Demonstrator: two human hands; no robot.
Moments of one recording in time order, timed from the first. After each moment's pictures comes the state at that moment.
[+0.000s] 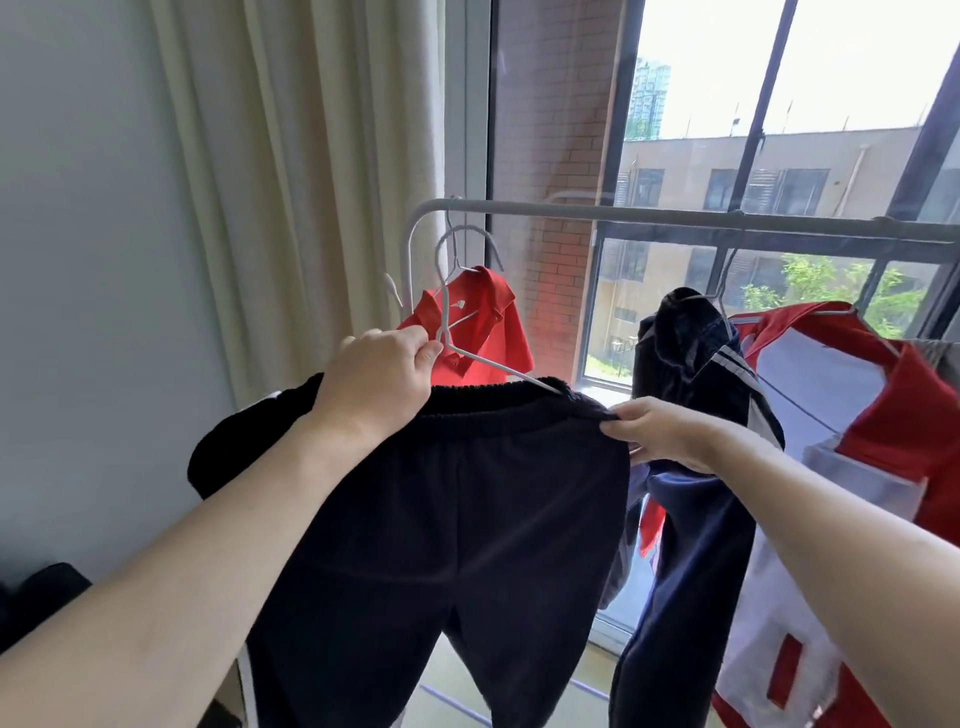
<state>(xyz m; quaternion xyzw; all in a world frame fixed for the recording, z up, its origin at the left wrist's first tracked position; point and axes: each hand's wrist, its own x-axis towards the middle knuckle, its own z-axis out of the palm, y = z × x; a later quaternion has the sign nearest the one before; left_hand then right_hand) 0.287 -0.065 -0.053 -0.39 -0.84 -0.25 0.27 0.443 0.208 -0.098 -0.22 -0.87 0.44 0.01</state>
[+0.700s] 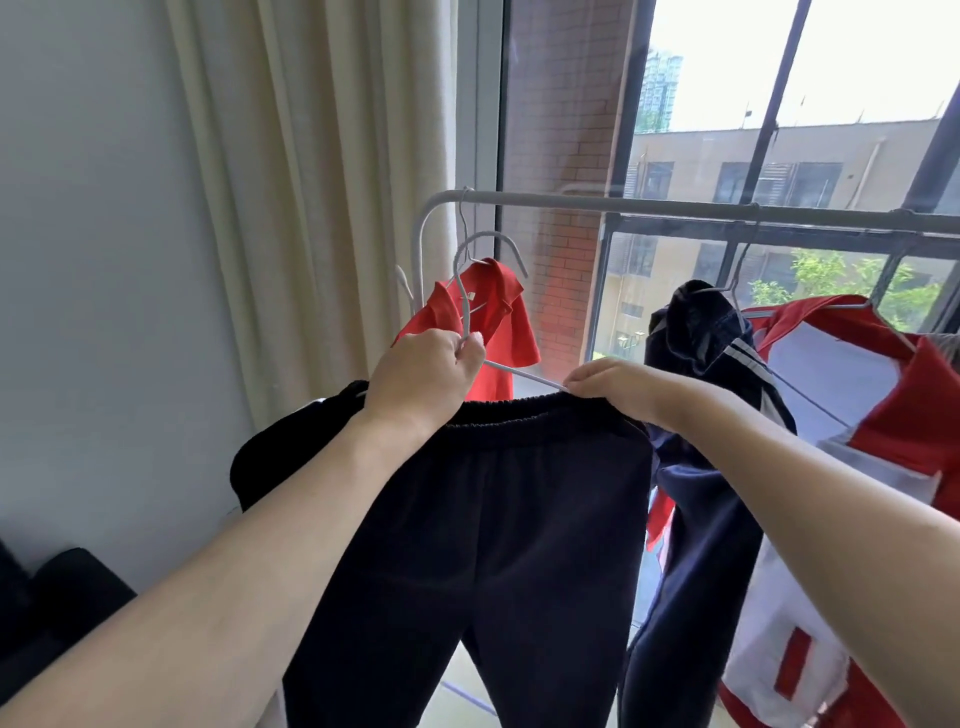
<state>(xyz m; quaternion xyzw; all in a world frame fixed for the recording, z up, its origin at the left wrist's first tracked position) 0.311 -0.049 -0.053 -0.36 -0.86 -0.32 0.17 0.418 0.153 -0.055 -0.14 -0.89 0.43 0.04</state>
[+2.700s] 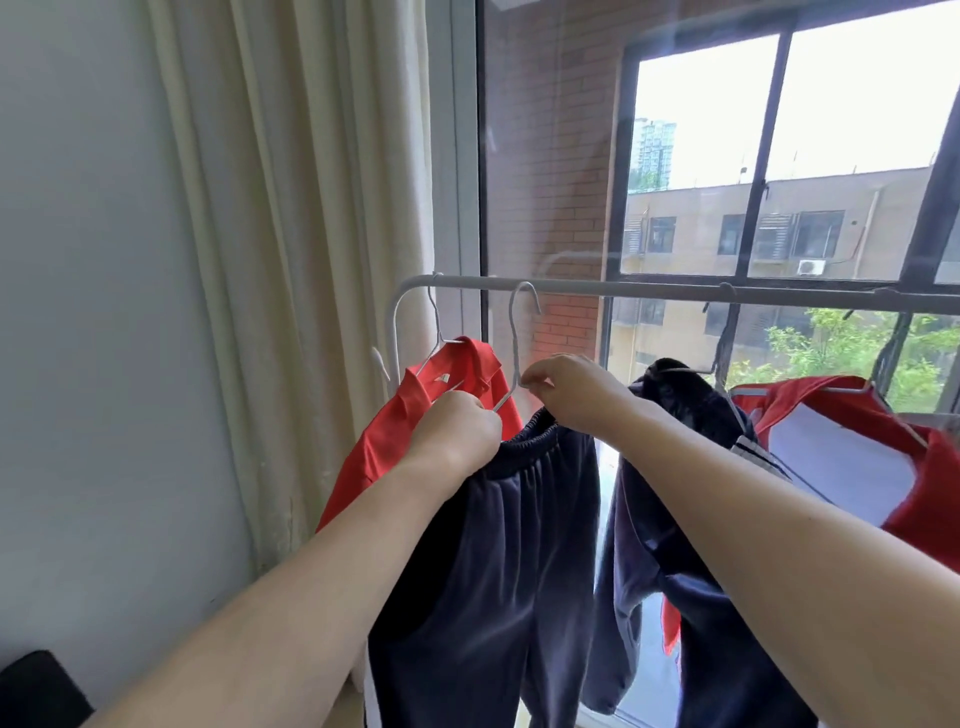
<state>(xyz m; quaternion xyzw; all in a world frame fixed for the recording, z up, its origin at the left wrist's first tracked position) 0.300 0.057 -0.020 -0.24 -0.88 -0.41 -0.03 0.346 0.218 -0.007 -0.14 -0.96 0.13 0.21</state>
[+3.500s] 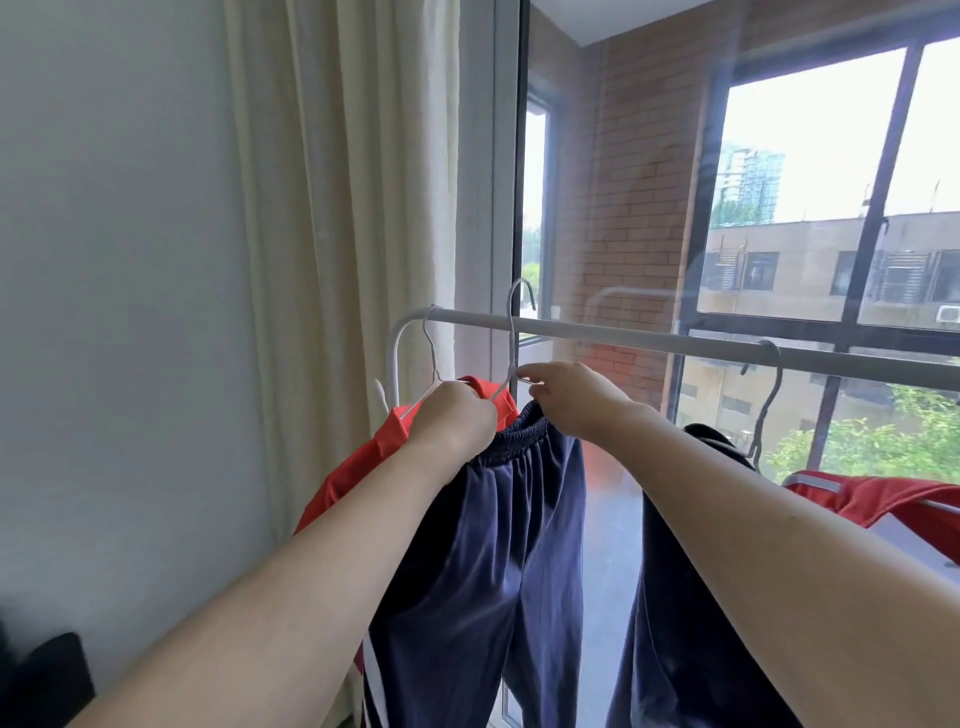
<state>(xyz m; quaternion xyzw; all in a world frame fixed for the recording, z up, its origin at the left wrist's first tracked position) 0.257 0.156 0.010 -0.16 -0.89 -0.42 0.06 0.283 0.311 0.023 -0.02 -0.98 0.01 0.18</state>
